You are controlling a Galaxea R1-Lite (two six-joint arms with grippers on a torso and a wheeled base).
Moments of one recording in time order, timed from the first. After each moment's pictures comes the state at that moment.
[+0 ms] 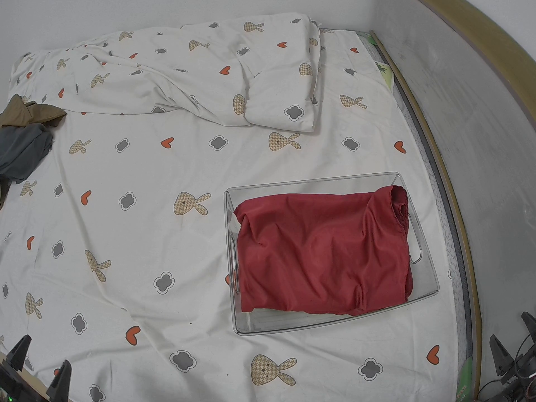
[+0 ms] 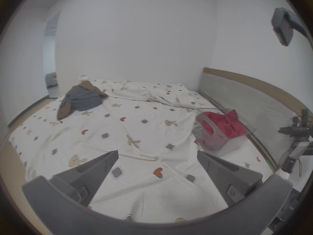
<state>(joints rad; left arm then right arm) -0.10 0.09 -0.08 0.07 0.01 -0.07 0.02 0.18 -0.04 0.01 0.03 -0.02</state>
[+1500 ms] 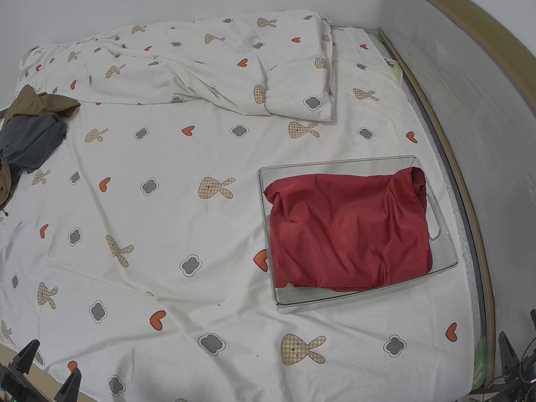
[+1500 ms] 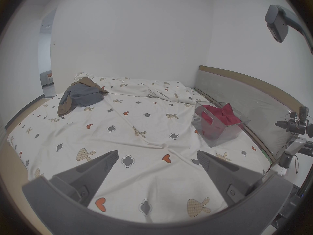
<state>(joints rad) -0.10 0.09 -0.04 0.05 -0.05 -0.05 -0.01 0.06 -0.04 0.02 0.02 -0.03</state>
